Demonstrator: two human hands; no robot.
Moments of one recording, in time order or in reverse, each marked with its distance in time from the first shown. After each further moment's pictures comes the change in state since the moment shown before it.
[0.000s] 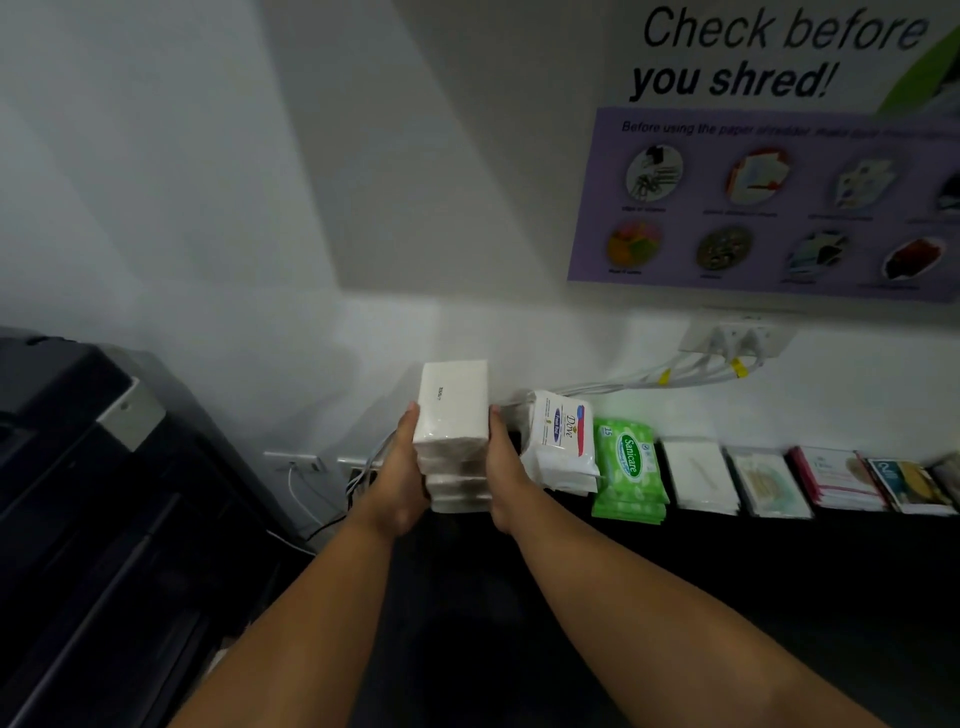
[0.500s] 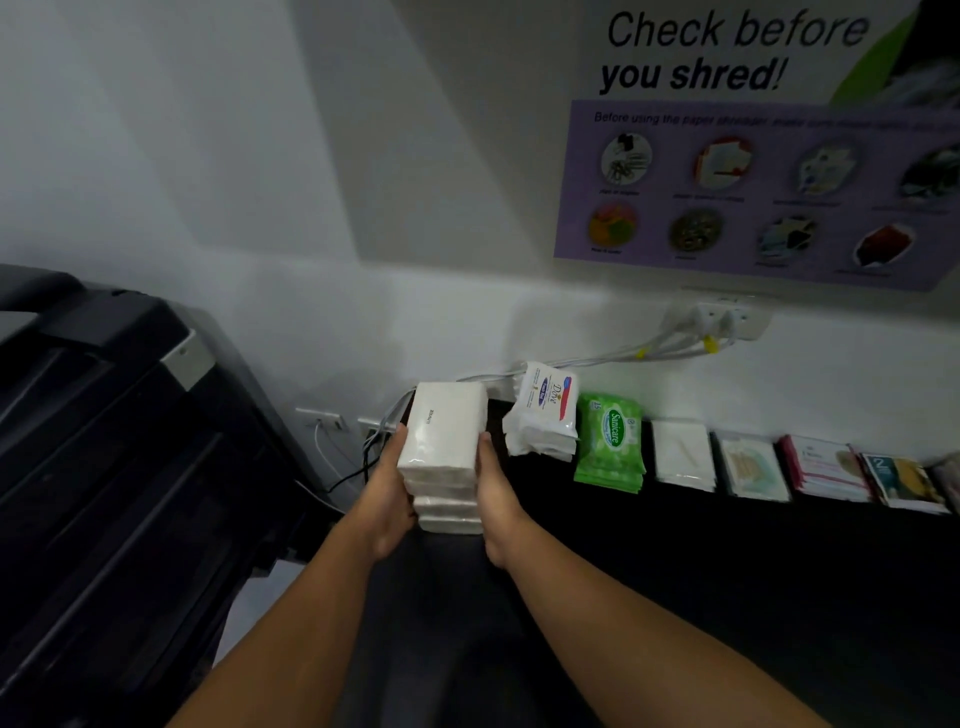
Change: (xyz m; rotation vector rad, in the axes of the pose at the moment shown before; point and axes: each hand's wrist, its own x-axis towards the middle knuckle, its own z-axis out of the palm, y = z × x) left_hand -0.083 -0.058 0.009 0.047 0.096 0.000; right_hand -0.058 0.068 -0.043 -0.097 -0.190 -0.010
